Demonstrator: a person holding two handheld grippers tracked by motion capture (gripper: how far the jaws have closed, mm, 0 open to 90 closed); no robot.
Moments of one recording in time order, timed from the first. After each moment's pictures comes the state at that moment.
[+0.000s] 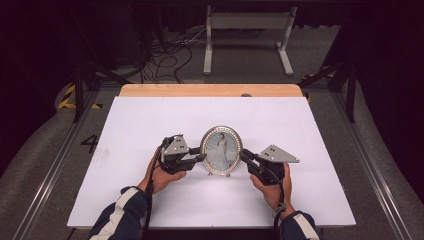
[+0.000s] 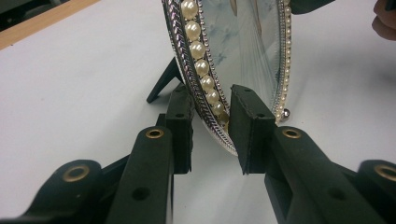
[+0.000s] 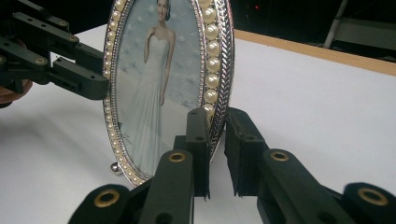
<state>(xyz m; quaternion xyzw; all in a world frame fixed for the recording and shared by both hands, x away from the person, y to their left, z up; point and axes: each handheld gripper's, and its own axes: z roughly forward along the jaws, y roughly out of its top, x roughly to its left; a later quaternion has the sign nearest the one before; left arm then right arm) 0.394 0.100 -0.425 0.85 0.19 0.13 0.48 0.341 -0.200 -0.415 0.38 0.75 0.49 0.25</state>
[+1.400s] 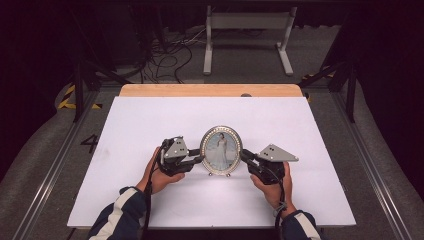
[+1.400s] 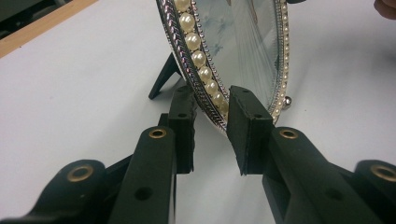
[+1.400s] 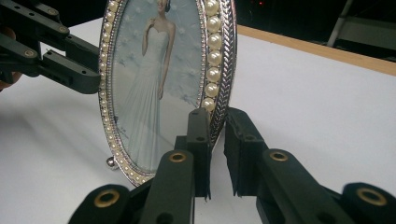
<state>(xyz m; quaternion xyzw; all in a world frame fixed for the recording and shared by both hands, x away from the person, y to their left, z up) 0.389 0.101 -0.423 0.86 0.18 0.14 0.46 0.344 -0.201 -0.415 0.37 0.76 0.48 0.25</state>
